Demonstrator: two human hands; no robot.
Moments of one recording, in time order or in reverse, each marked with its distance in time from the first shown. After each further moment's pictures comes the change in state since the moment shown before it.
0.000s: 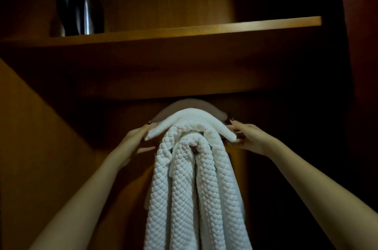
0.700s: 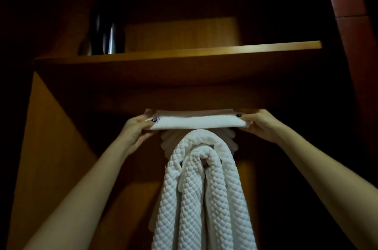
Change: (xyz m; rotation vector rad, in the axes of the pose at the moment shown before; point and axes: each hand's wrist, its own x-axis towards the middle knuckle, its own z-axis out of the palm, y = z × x) left_hand 0.009 0.057 -0.014 -0.323 0.147 0.195; right_hand 0.005 -0.073 0.000 0.124 0.049 -0.291
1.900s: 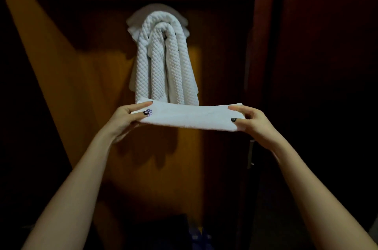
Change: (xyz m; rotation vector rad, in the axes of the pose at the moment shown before) left_hand -0.358 -0.066 -0.025 0.093 -0.337 -0.456; right_hand -0.462 0.067 -0.019 -0.347 0.105 0.228
